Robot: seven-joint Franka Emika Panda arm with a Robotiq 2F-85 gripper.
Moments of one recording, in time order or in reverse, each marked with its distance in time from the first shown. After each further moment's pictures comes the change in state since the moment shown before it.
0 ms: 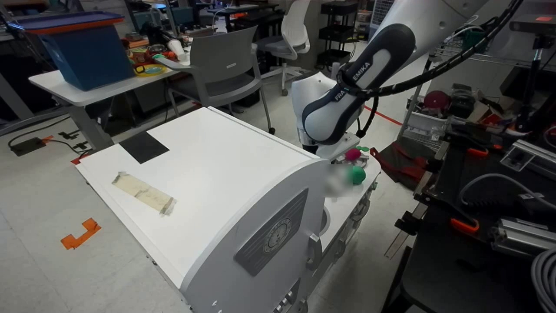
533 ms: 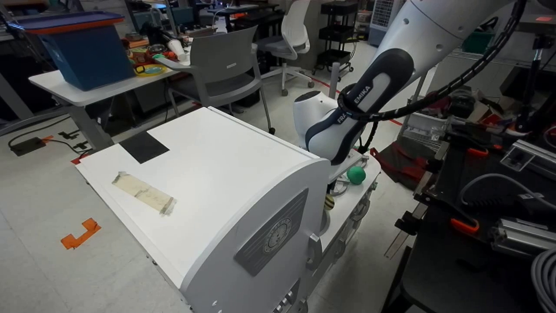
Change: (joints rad) arm 0.027 0.060 0.015 -0.002 0.000 0.044 -0.018
